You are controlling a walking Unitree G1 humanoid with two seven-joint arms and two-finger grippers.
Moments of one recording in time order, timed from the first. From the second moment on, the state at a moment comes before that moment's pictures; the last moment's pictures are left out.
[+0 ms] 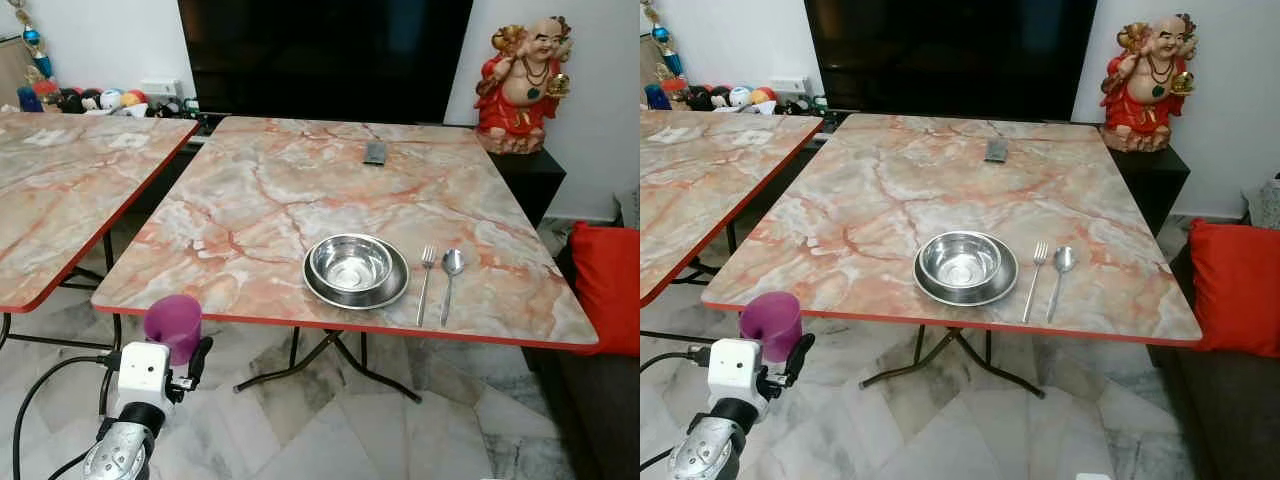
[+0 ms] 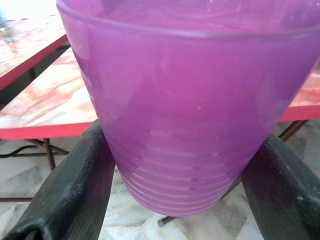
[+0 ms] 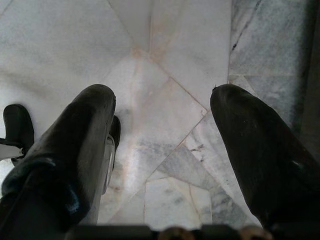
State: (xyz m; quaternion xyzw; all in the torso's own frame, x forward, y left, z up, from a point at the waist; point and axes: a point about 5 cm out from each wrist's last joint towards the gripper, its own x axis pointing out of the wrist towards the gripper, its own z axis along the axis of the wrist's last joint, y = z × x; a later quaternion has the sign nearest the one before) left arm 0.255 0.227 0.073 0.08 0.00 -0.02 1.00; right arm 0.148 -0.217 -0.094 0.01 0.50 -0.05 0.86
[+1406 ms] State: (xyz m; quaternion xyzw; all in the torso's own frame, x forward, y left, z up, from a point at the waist) left arm 0.276 0.209 0.092 0.03 -0.01 -0.07 1.00; right arm 0.151 -0.216 -0.094 0.01 0.50 -0.05 0.86
